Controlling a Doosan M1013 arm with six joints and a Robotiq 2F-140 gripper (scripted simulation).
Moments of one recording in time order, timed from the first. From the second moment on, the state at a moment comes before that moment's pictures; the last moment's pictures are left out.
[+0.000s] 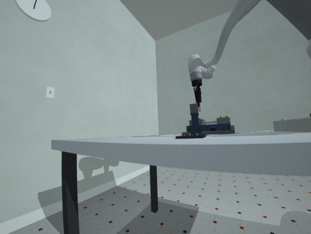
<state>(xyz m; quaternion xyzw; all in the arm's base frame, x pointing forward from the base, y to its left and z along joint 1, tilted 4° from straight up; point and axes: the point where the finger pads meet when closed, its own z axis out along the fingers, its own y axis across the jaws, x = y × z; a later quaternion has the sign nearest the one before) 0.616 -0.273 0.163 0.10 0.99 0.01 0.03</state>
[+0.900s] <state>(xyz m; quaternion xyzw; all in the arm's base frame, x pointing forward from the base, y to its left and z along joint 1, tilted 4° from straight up) 0.617 -0.273 0.158 0.10 0.99 0.01 0.03</state>
